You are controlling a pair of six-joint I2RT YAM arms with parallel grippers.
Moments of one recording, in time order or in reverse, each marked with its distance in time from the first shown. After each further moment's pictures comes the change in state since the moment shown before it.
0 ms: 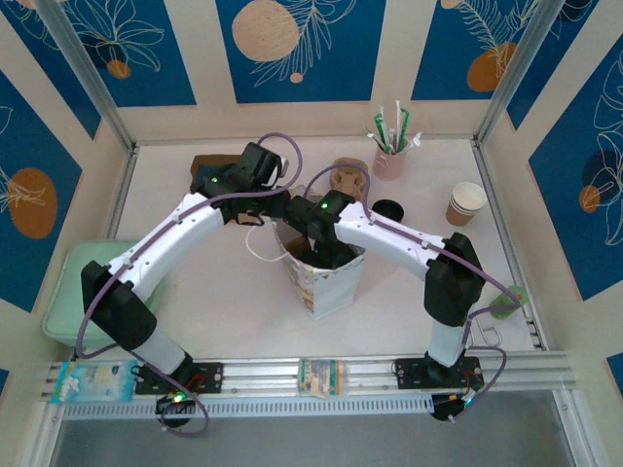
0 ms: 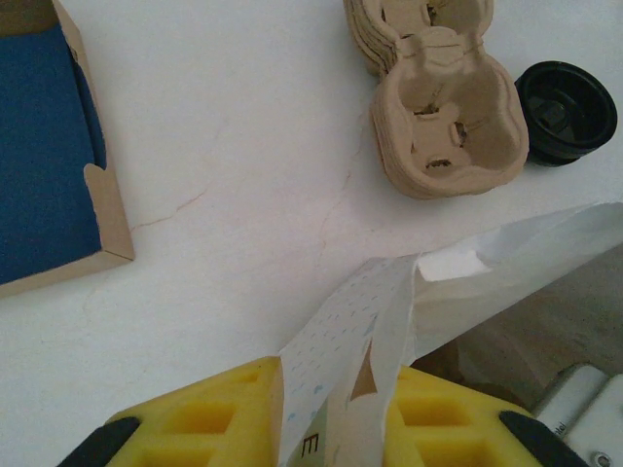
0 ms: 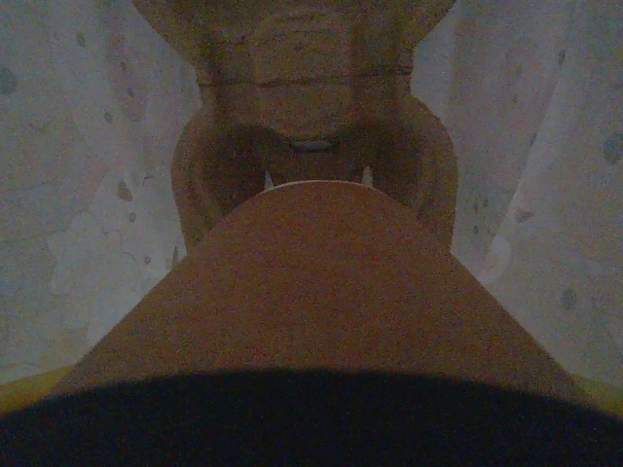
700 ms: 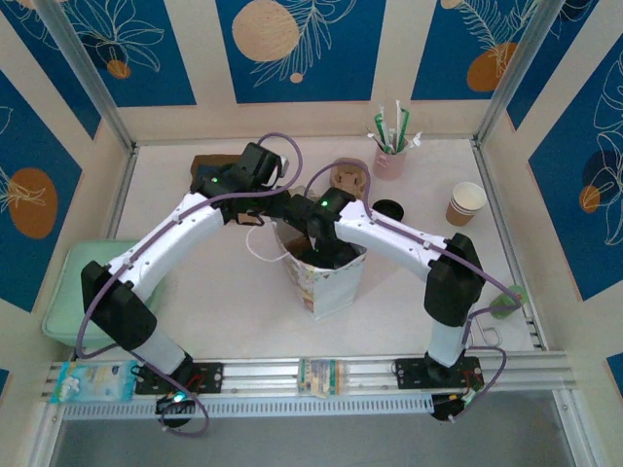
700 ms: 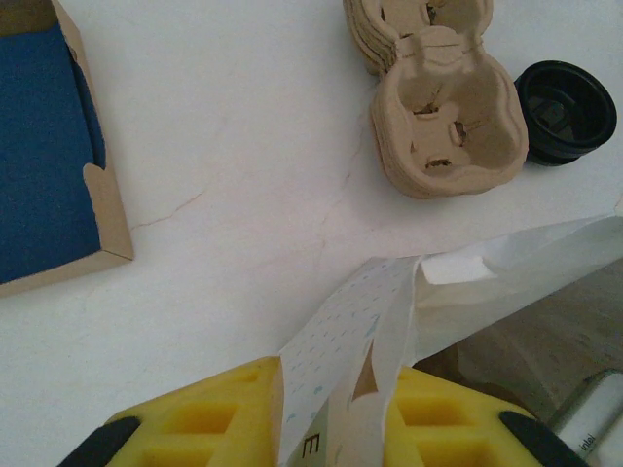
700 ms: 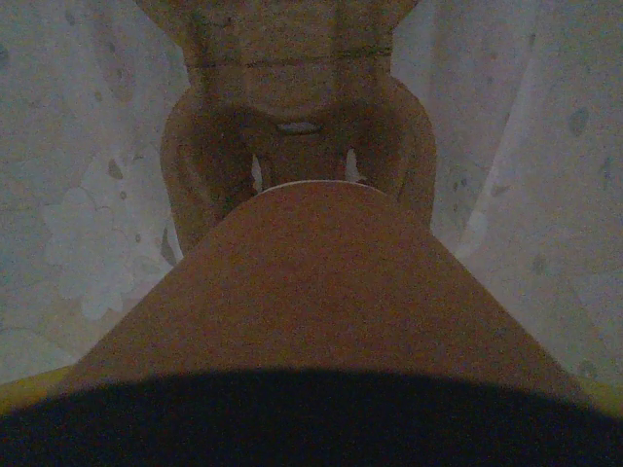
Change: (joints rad) left arm 0.000 0.000 0.000 0.000 0.000 0.000; right arm 0.006 0.000 0.037 -0.061 0.016 0.000
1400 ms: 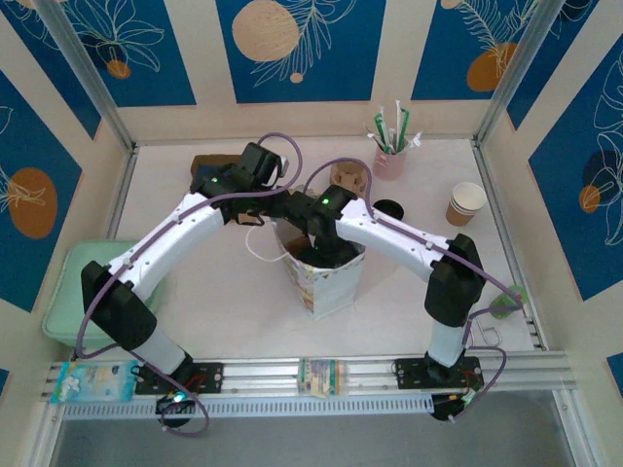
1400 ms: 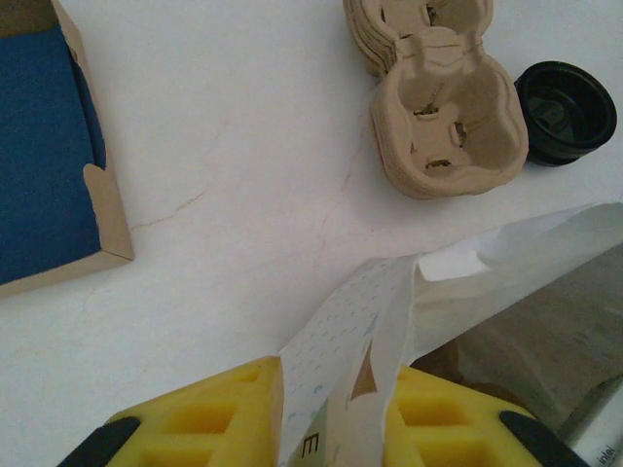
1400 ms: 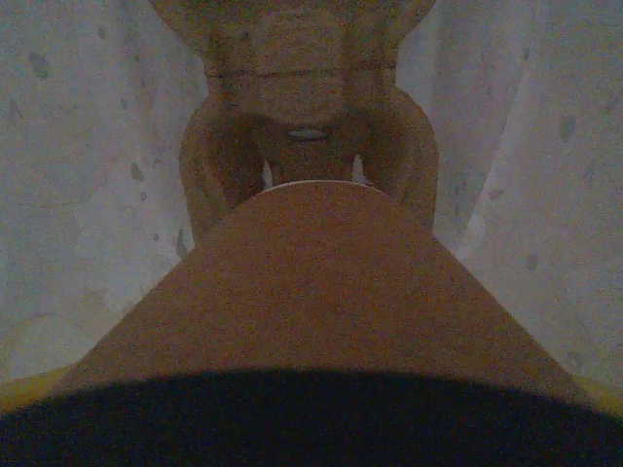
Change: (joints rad) left arm 0.000 0.000 0.000 0.000 0.000 0.000; right arm 0.000 -0.003 0.025 -0.008 0.000 -0.007
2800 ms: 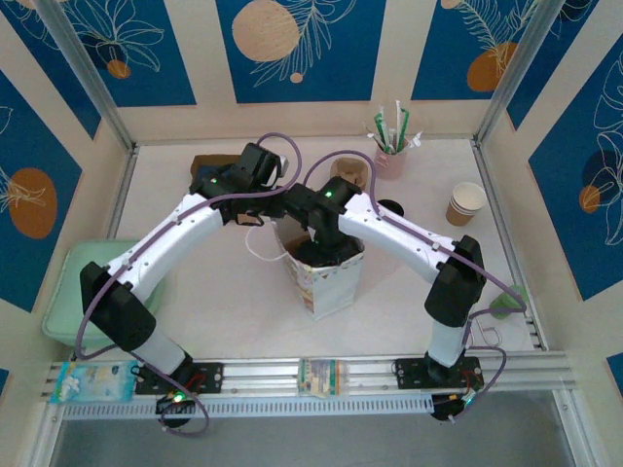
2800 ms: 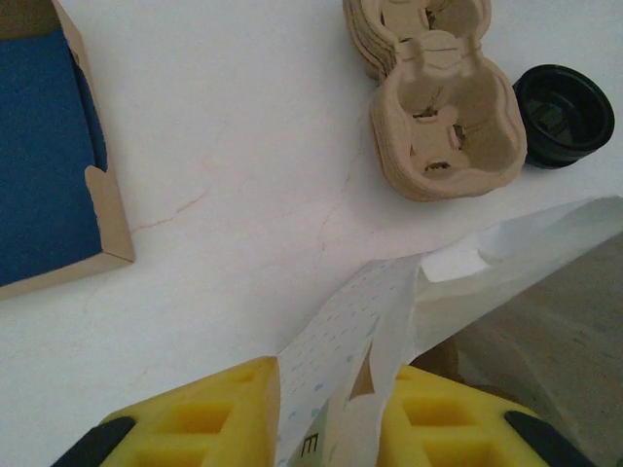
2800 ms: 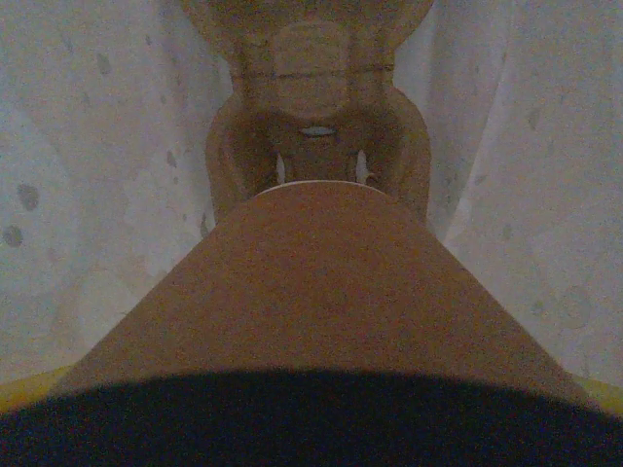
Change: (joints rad) left arm 0.000 -0.007 -0.006 0.007 -0.001 0.000; right arm 0.000 0.000 0.100 -0.076 -0.004 -0.002
